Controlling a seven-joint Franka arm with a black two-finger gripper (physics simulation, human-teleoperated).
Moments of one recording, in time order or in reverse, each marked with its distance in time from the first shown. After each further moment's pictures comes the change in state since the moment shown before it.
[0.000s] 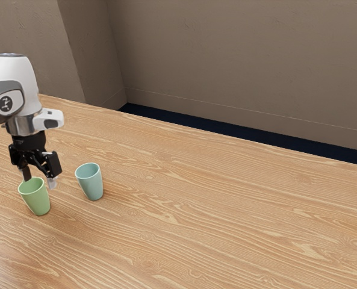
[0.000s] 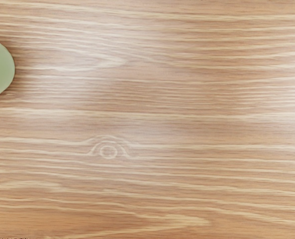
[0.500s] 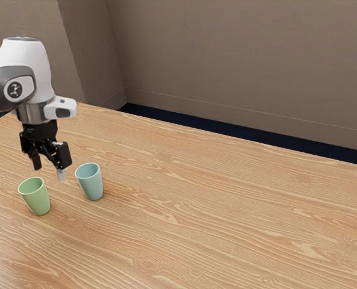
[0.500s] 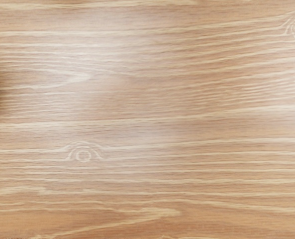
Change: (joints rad) arm 0.000 -0.010 -0.121 0.063 -0.021 -0.080 -0.010
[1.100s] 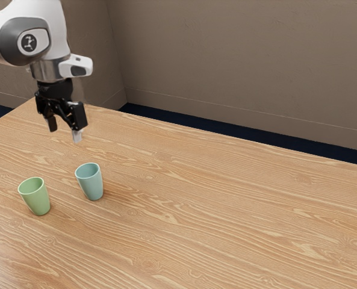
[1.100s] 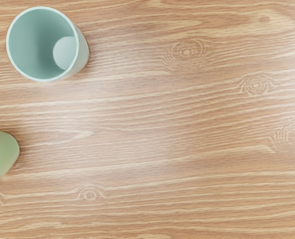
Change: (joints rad) arm -0.017 0.088 -0.067 0.298 -0.022 -0.150 0.017
